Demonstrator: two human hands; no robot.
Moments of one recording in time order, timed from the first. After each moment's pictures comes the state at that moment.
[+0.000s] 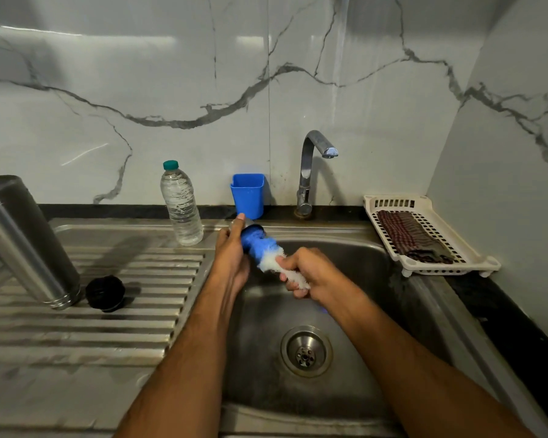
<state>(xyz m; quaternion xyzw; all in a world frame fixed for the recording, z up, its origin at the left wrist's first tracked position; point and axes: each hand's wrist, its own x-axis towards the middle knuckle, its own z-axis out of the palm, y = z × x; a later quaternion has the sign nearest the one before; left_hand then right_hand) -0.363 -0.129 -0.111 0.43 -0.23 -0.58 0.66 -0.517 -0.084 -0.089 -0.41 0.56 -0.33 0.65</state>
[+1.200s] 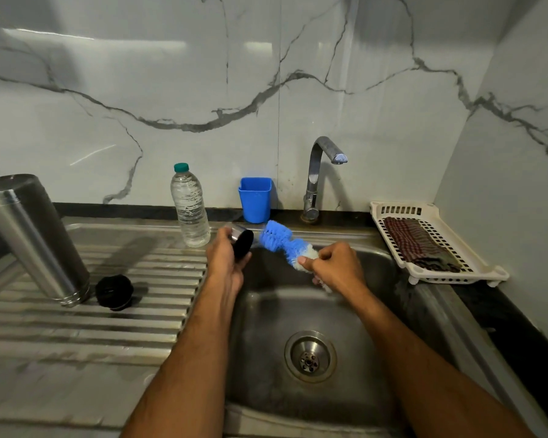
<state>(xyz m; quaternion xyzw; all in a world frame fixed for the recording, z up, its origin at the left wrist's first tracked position) -0.343 -0.131 -0.110 0.49 -0.13 -0.53 0.68 -0.551 -0.104 -0.108 -0.60 0.68 -0.34 0.27</state>
